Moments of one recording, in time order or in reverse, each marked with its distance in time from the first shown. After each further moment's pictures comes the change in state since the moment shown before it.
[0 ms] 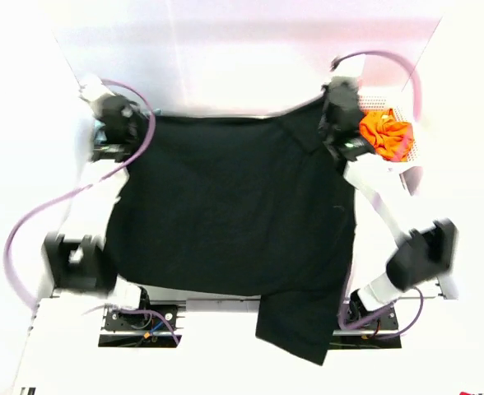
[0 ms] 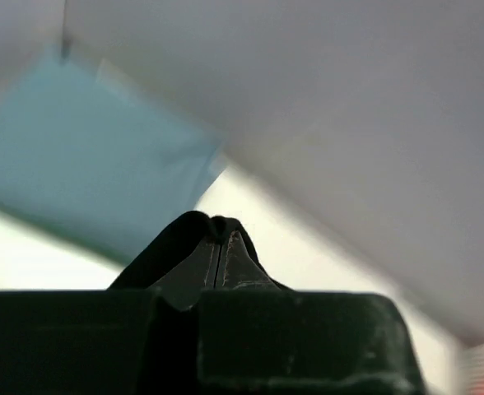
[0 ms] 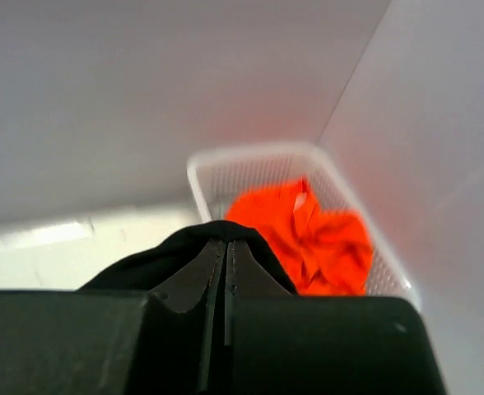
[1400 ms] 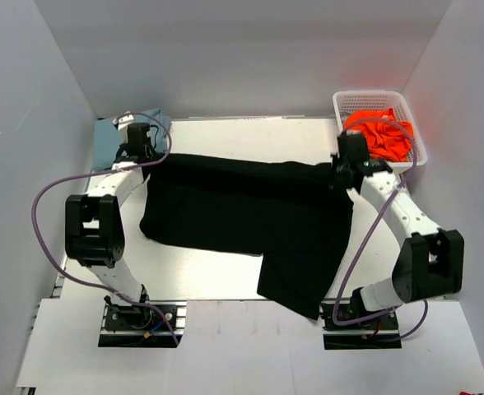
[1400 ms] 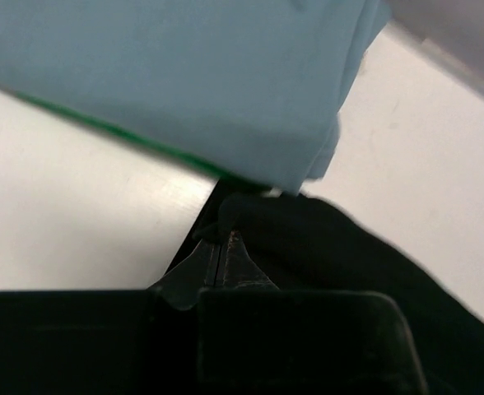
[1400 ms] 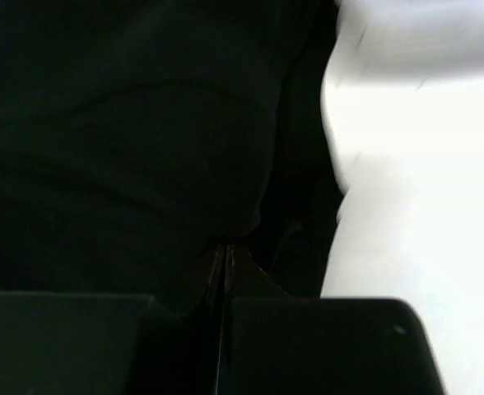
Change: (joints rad) left arm 0.007 0.291 -0.179 0.068 -0.031 0.145; right arm -0.202 -0.051 -0.296 -0.736 -0.552 0.455
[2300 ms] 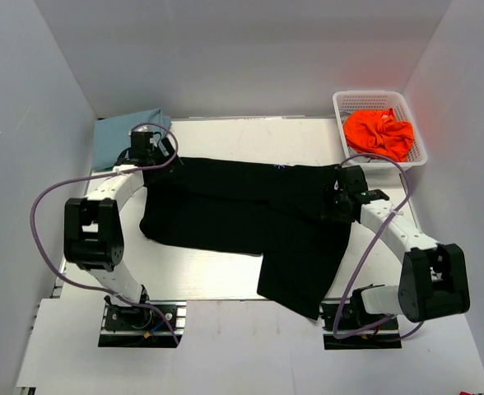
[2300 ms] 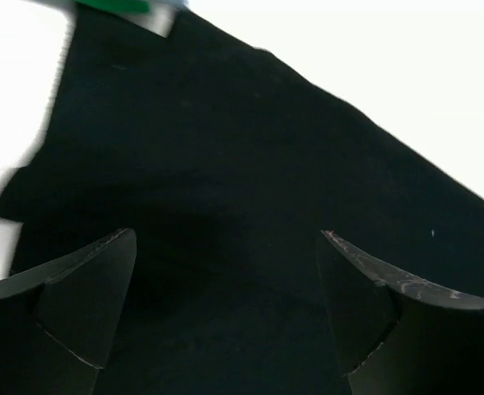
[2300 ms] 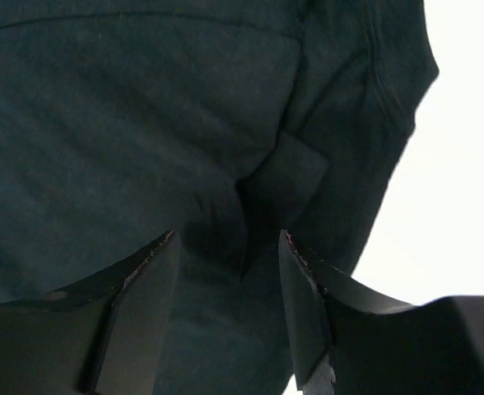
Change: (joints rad) left arm -0.014 -0.066 -0.052 -0.212 0.402 -0.079; right arm 0.001 -0.155 -0.385 0.090 -0.143 0.039
